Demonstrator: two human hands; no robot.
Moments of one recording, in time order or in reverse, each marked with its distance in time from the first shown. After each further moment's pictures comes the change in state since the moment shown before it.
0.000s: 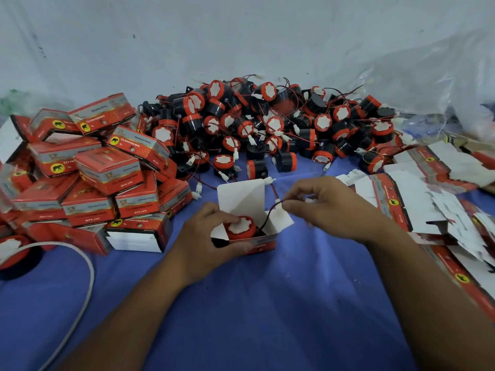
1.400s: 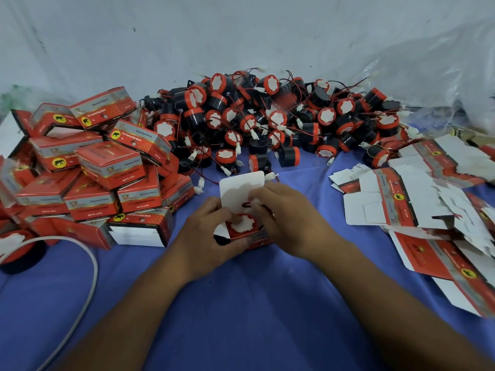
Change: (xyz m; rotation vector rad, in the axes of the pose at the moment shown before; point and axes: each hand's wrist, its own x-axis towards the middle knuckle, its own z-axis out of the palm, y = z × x) left_hand -0.001 0.002 0.000 0.116 -0.006 0.093; right_hand 0.011 -0.018 0.067 -0.379 0.106 -0.260
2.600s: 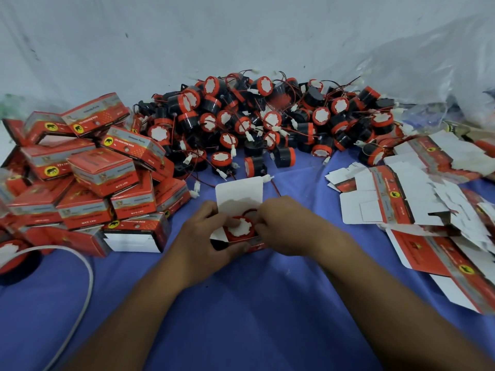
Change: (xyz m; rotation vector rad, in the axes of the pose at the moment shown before) left_hand 0.000 -0.001 0.003 0.033 0.001 0.030; right_hand 0.010 -0.013 -0.013 -0.187 -0.435 0.233
